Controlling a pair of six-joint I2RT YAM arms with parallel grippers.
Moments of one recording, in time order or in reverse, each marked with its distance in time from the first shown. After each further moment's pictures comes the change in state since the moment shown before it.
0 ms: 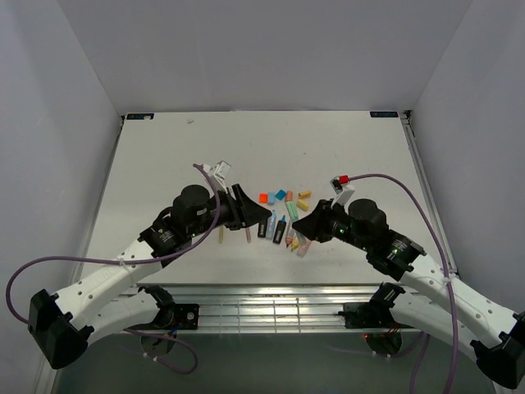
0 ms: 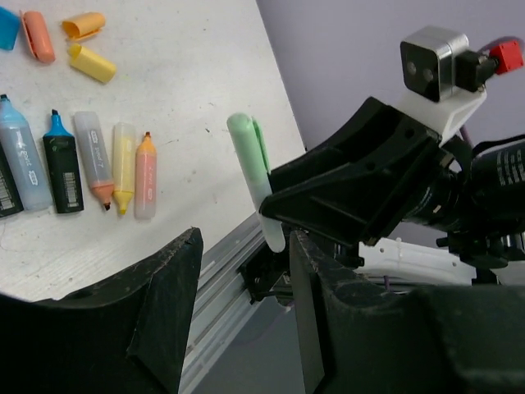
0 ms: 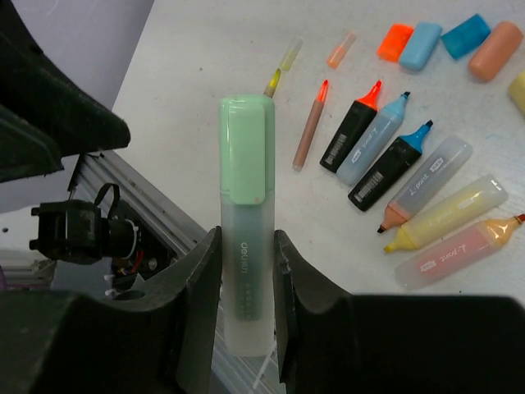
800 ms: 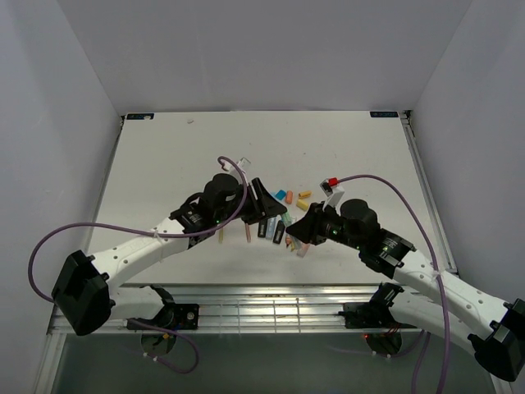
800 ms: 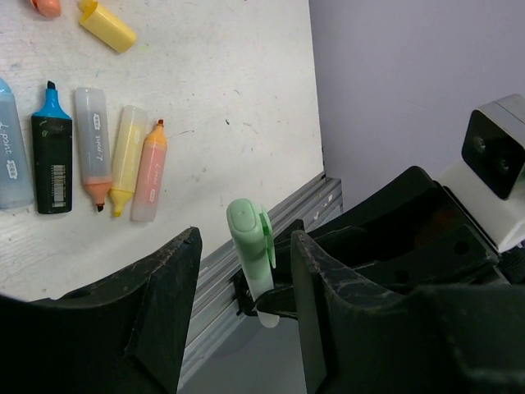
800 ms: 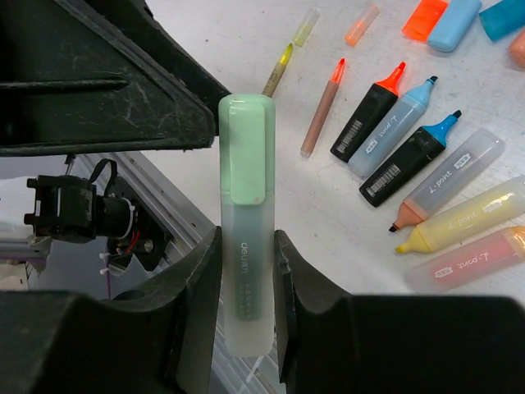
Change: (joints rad) left arm -0.014 0.304 0.094 0.048 -0.004 -0.136; right arm 0.023 0.049 -0.059 0.079 -0.067 -0.023
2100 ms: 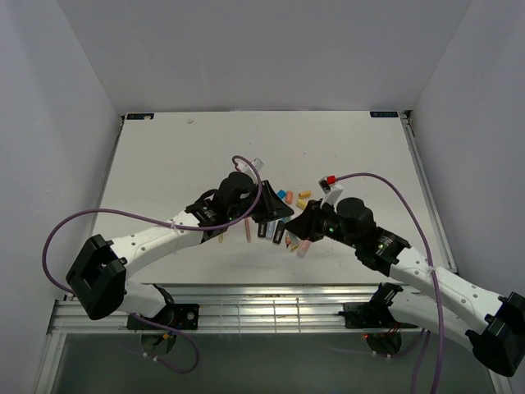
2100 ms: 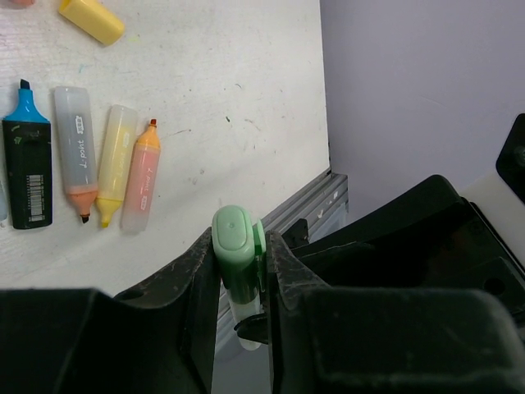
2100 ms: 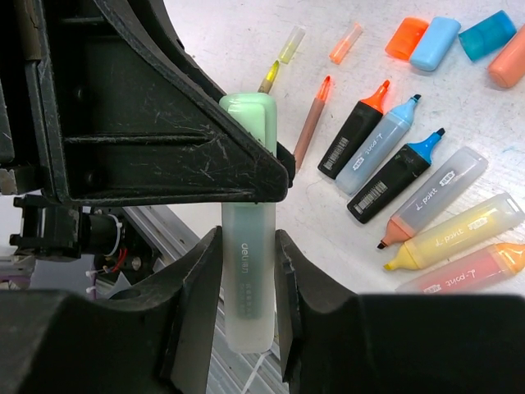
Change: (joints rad) left arm -0.042 0.137 0.058 0.039 -0.001 -0.018; right arm 0.008 0.045 0.000 0.053 0.048 -0.006
